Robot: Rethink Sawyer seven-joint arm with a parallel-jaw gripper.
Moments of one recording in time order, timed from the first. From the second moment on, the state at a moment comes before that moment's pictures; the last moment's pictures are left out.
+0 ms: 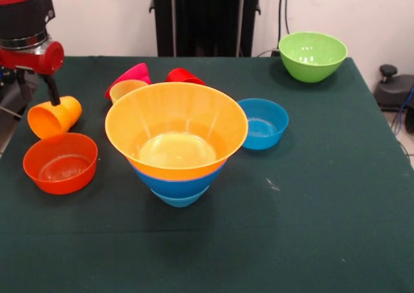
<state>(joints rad) -1.15 -0.55 0.63 1.62 -0.73 0.74 1.88</state>
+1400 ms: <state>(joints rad) -1.24 -0.43 0.77 1.62 -0.72 0.74 1.67</state>
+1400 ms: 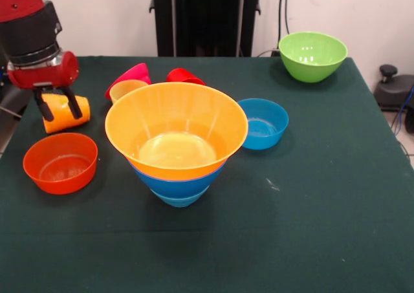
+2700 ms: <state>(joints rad) -1.24 -0.52 0.77 1.73 -0.71 0.84 1.64</state>
